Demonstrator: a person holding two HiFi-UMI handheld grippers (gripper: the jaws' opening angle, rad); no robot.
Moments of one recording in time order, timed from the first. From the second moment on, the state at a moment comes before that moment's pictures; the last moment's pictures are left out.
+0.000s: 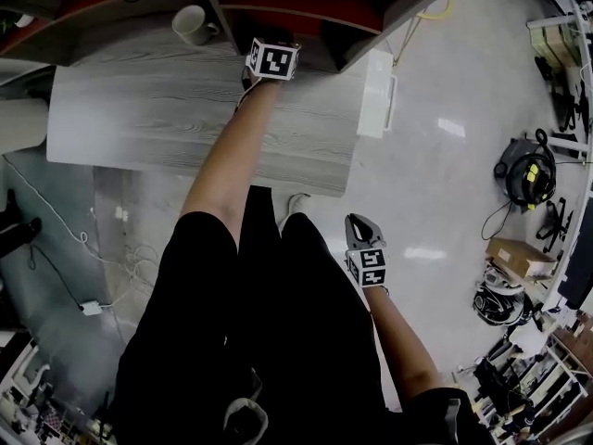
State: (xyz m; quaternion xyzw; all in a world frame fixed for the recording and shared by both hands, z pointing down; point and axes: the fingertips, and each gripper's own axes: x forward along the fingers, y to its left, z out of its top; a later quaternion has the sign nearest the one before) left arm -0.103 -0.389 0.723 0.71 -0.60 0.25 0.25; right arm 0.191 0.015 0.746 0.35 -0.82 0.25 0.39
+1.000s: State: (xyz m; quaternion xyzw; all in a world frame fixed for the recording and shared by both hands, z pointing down) left arm -0.089 -0.159 0.531 0.72 -0.64 0.07 0.25; right arm 0.169 -0.034 0.586 0.38 -0.85 0.27 0.23
